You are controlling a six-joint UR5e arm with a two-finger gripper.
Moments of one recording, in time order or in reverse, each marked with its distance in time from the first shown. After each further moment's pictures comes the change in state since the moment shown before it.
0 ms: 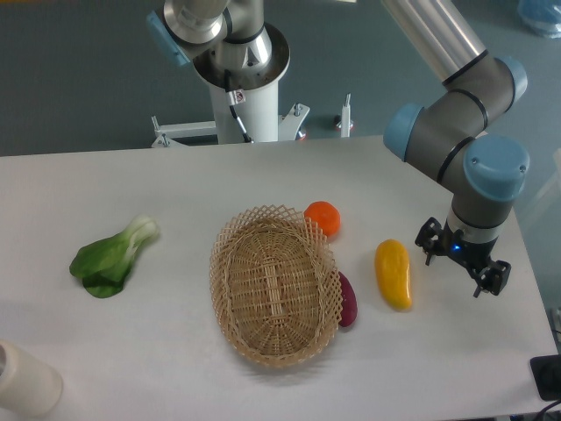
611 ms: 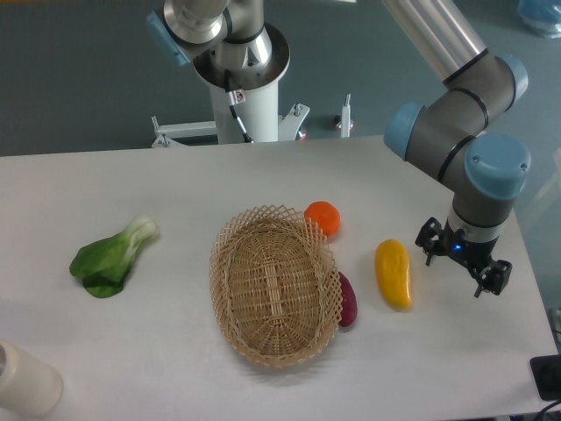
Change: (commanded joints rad) arm 0.002 0.003 -0.003 0.000 -0.008 -0.034
